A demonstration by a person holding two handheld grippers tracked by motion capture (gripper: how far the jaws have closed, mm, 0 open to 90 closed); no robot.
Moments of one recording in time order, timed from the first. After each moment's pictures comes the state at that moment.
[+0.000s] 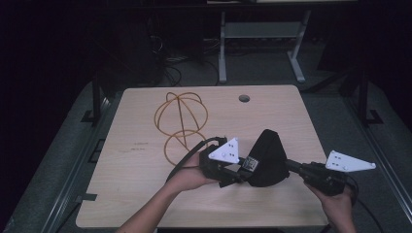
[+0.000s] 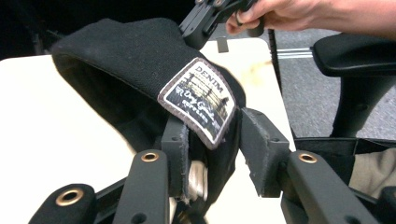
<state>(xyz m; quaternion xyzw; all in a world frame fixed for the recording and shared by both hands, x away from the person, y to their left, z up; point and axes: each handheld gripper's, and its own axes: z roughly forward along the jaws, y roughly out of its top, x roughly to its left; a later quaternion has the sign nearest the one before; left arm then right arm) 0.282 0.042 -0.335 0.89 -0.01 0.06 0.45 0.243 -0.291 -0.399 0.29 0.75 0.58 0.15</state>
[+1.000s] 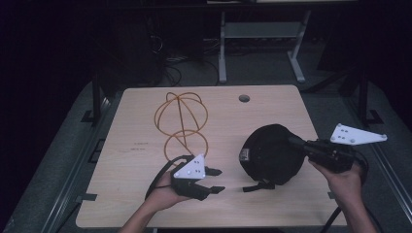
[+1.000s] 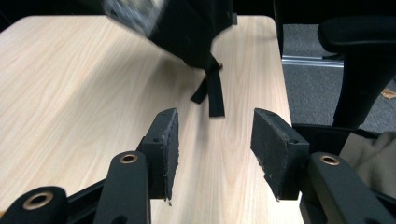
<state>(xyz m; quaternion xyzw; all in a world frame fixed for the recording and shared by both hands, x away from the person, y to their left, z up) 0.258 0.111 -0.383 0.88 0.05 0.06 0.47 0.269 -0.284 -0.329 0.29 0.76 0.56 0.17</state>
